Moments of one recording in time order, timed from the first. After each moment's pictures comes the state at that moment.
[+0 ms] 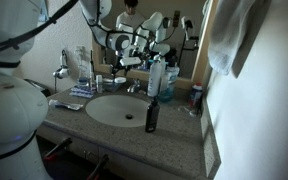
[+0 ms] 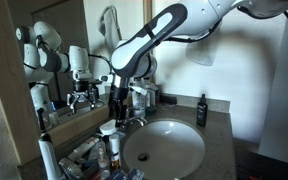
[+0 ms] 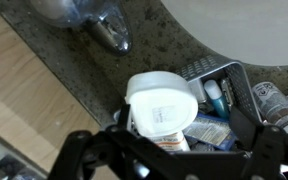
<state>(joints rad) -0.02 0.37 0.12 -1.88 0.19 2.43 -1.17</state>
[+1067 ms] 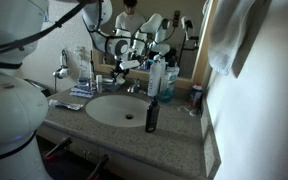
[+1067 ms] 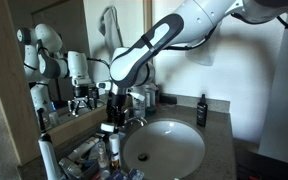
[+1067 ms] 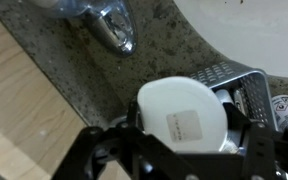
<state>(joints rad) -0.02 0.42 0.14 -1.87 0.12 2.50 -1.17</state>
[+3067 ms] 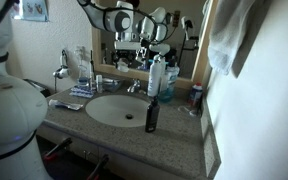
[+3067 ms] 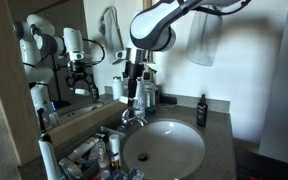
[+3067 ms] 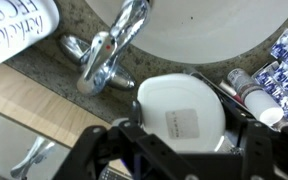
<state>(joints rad) -0.03 0.08 0.07 -2.02 0.11 2.30 -0.73</state>
